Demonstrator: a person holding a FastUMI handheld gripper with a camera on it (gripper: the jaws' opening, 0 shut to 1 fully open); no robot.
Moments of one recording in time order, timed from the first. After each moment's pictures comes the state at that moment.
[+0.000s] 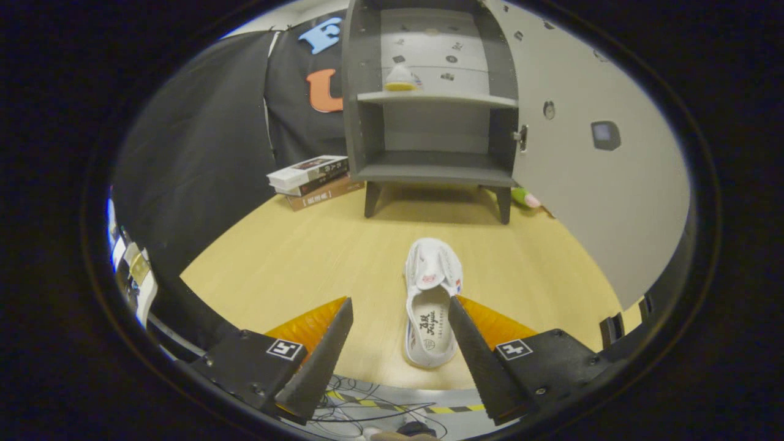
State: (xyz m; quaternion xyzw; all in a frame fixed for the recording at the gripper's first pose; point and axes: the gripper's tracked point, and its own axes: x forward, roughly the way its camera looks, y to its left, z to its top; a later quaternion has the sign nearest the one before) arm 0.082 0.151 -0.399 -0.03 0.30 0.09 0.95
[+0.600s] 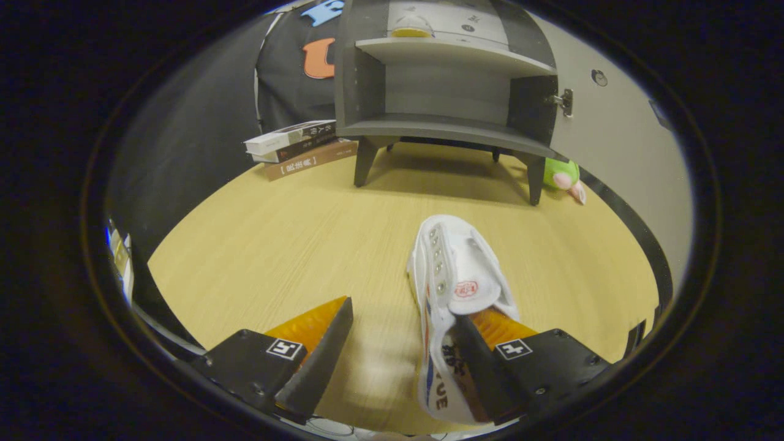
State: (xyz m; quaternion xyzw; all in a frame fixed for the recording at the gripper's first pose) arm 0.160 0.174 -0.458 -0.04 0.32 0.08 0.94
